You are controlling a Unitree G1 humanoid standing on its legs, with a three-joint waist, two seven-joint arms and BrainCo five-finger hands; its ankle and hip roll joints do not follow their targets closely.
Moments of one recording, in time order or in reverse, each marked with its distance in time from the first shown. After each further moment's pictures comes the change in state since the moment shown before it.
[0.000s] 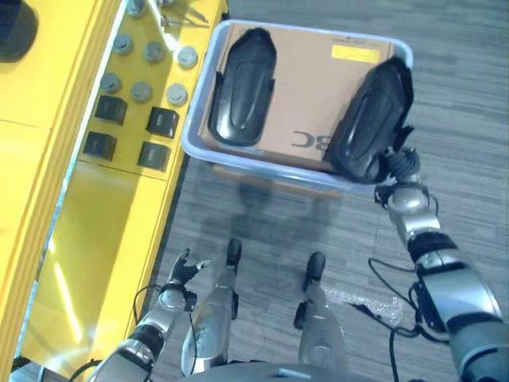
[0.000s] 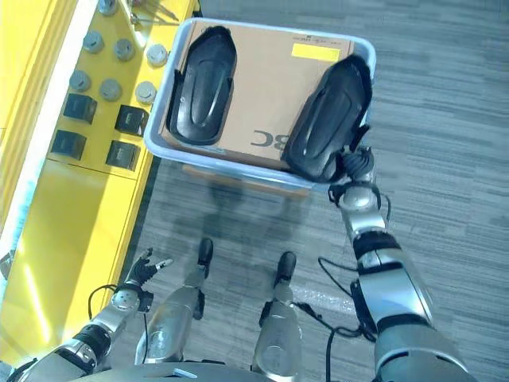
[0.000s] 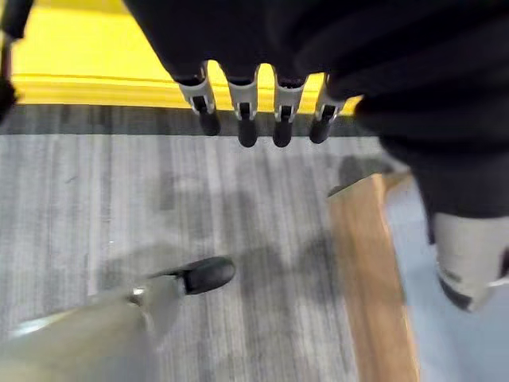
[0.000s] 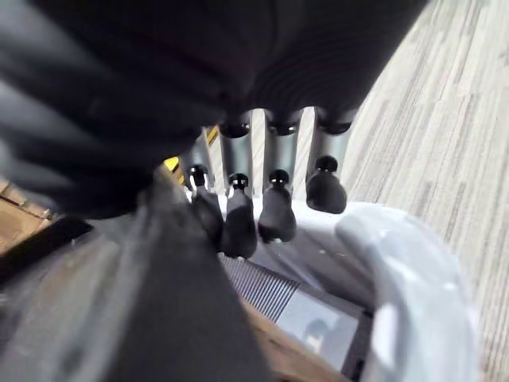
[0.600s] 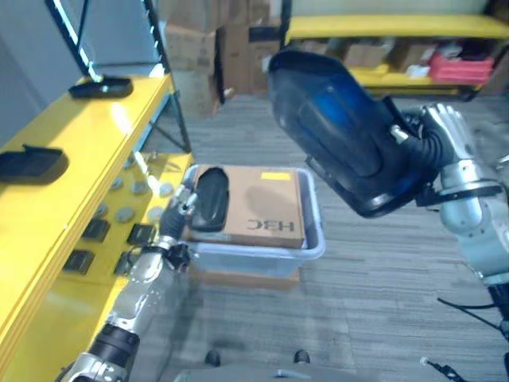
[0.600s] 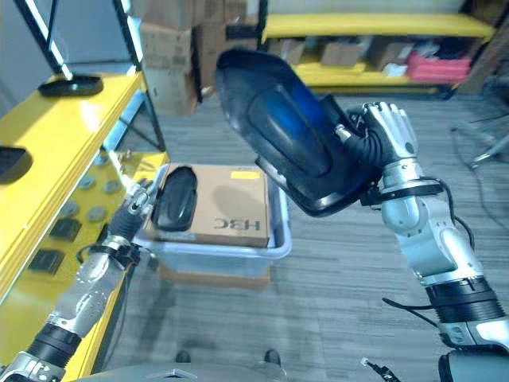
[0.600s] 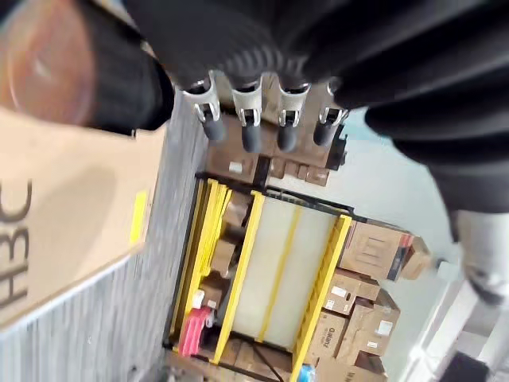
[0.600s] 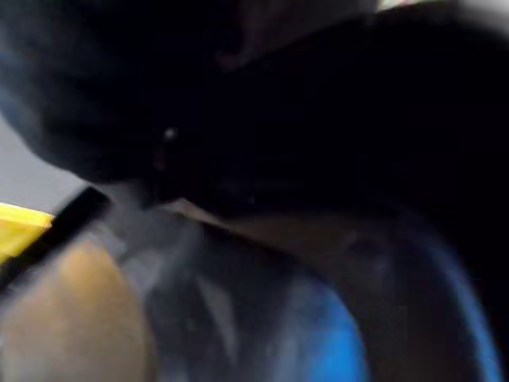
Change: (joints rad) left arm 0.064 0.129 0.051 -0.738 -0.627 0.029 -0.216; right arm 0.353 -0.360 -0.114 -0.903 -0.576 -0.008 0.099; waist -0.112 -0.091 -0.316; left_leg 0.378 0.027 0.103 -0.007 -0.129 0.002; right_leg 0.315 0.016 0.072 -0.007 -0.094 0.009
